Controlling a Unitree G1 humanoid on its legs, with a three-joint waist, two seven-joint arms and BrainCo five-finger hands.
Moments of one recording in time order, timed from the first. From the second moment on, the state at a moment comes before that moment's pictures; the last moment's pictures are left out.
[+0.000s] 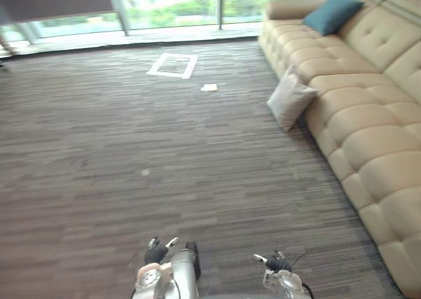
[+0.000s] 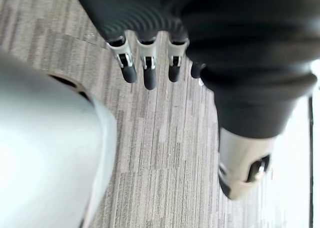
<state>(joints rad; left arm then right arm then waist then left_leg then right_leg) 0.06 0.02 0.24 0.87 -0.02 -0.08 0.12 0.06 0.07 -0.18 0.89 0.08 0.00 -0.17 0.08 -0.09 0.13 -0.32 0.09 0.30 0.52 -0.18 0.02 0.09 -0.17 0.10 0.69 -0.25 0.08</state>
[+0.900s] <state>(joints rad) 0.05 -0.06 0.25 0.86 -0.02 -0.08 0.12 0.05 0.04 -0.19 0.89 0.09 0.00 -0.16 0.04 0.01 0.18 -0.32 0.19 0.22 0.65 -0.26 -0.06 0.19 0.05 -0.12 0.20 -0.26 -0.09</state>
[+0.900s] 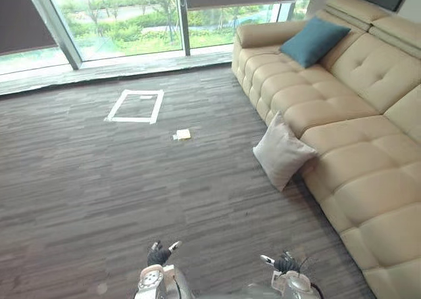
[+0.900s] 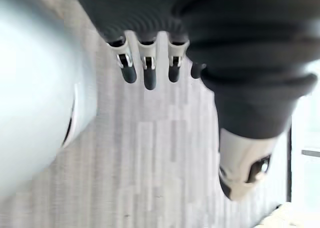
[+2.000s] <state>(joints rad) 0.03 -0.07 0.22 0.89 -0.01 -0.07 0.12 0.04 0.03 -0.18 0.88 0.09 -0.01 -0.17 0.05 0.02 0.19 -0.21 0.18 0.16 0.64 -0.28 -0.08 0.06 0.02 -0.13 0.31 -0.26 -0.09</state>
